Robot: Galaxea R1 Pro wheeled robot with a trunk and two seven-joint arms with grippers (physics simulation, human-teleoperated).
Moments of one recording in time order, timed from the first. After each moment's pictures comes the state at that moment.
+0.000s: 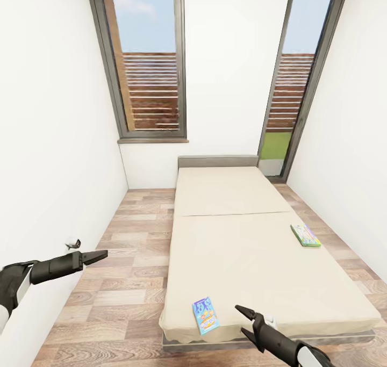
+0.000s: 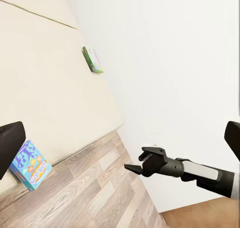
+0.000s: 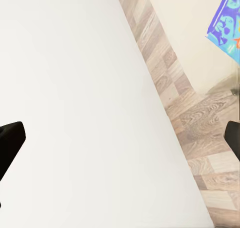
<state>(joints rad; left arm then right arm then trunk) -0.74 0.42 0.31 -0.50 -0.02 0.59 -1.57 -0.46 -0.09 -0.34 -0.28 -0.50 0.59 0.87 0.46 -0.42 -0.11</state>
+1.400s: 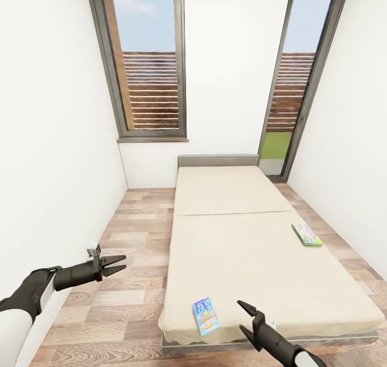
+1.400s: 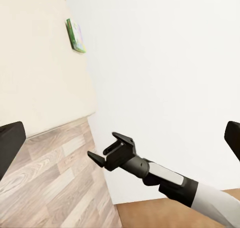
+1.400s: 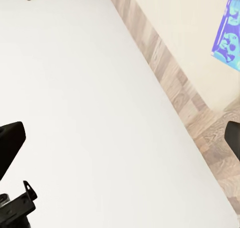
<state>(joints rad) -0.70 0.31 0.30 -0.51 -0.03 0.77 -1.54 -0.44 -0.06 -0.41 -0.29 -0.62 0.59 0.82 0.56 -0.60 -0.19</state>
